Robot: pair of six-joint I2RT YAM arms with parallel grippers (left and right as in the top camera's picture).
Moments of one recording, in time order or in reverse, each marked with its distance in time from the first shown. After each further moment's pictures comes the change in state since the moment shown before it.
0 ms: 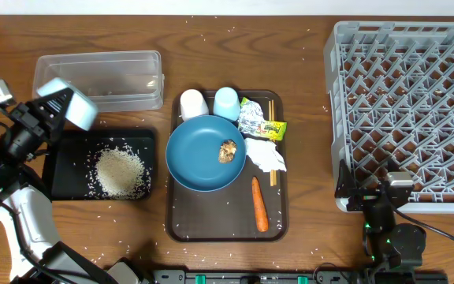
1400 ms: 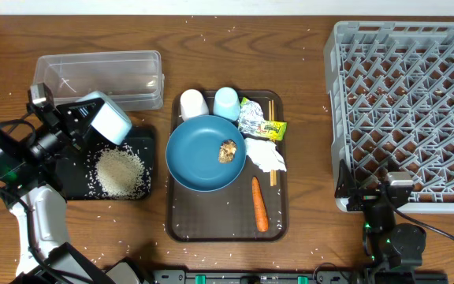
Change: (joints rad) left arm -0.099 -0.013 -0.072 0.055 0.085 -0.304; right arm 0.000 0.001 0.000 0.000 0.000 0.000
